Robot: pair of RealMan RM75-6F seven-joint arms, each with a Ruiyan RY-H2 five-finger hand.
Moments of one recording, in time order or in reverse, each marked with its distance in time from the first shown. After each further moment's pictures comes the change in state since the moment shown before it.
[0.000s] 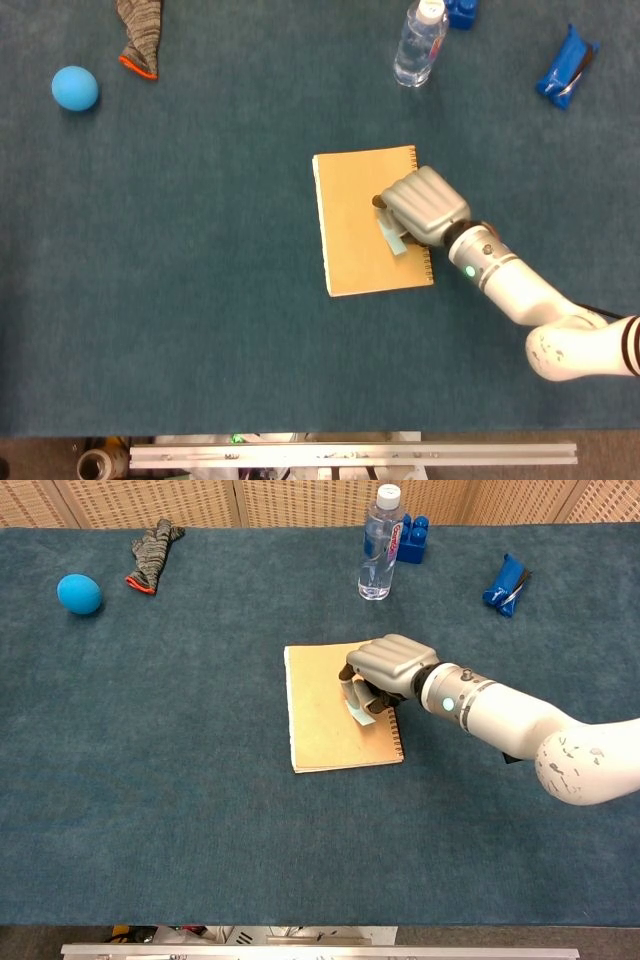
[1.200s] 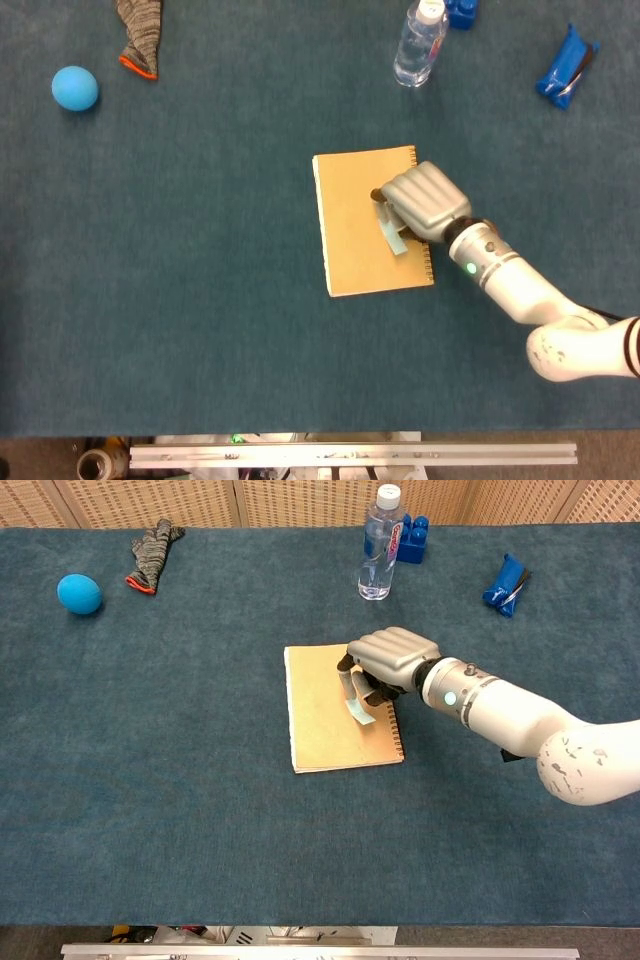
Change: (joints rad) left arm 0.004 0.004 -0.003 0.001 -0.001 0.006 -0.004; right arm -0.022 0.015 0.021 -0.019 -0.034 0.032 0.058
